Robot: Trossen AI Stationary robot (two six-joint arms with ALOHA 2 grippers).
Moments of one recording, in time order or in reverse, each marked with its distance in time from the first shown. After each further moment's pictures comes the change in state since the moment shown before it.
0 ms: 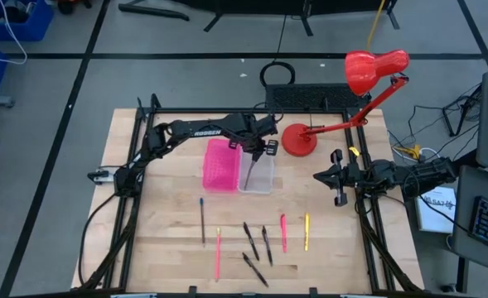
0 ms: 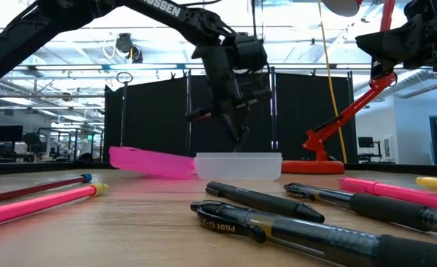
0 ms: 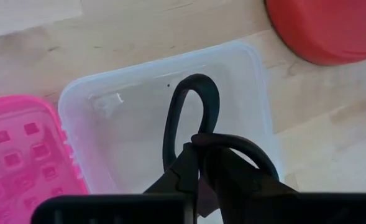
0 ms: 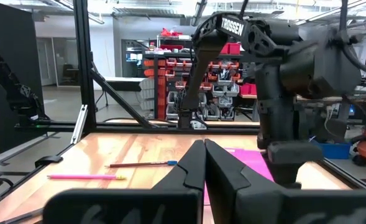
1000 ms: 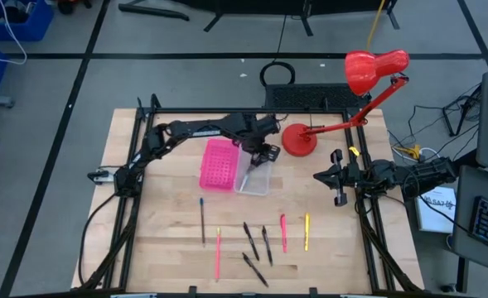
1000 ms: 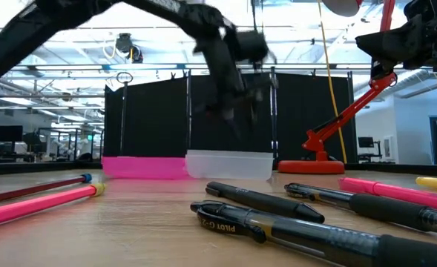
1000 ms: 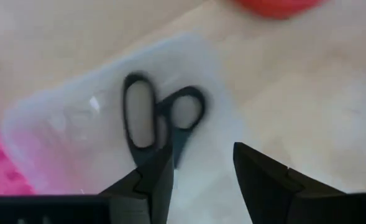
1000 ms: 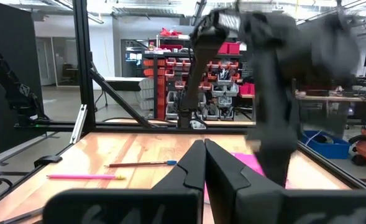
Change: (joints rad) left arm -0.017 -0.033 0.029 0.008 0.086 0.260; right arm 0.000 0.000 0.000 0.000 0.003 -0.001
